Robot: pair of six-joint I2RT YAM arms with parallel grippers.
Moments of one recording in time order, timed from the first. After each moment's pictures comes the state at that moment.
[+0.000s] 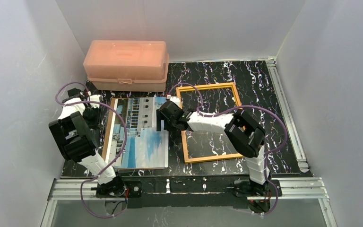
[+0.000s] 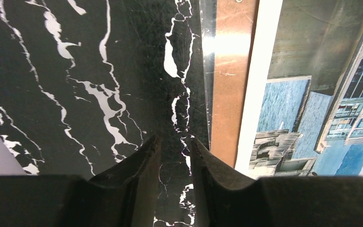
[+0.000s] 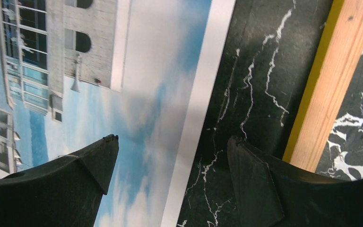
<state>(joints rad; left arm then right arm) 0.47 1.73 1.19 -0.80 0.16 0.51 1.01 2.01 1.40 -0.26 0.17 0.79</state>
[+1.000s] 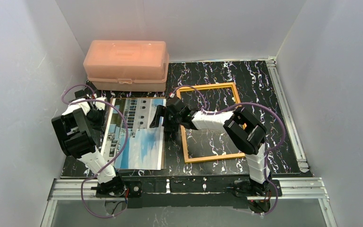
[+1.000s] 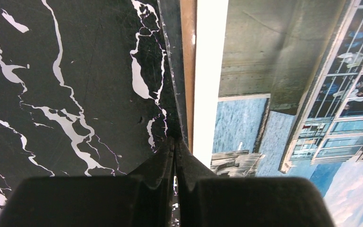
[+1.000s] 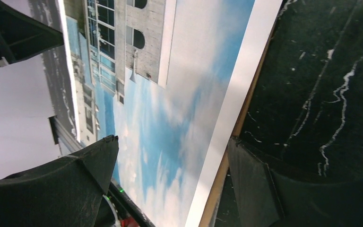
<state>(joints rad) 0.42 1.79 1.14 -0.74 0.16 0.47 0.94 2.02 1.31 0.00 -0.17 0.97</state>
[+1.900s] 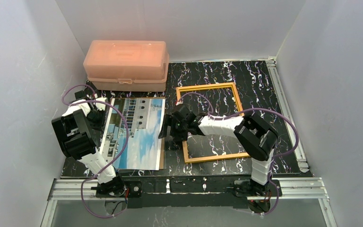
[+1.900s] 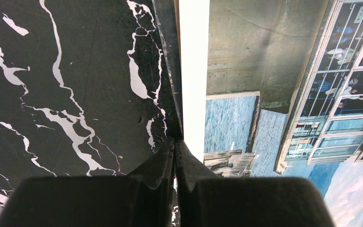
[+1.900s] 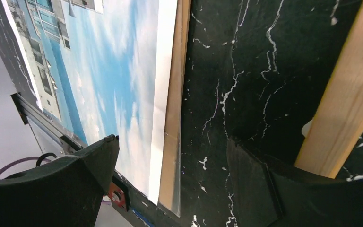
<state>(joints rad) 0.42 1.77 1.11 -0.71 0.17 0.50 0.96 1.88 1.15 -0.13 -0.16 0.99</state>
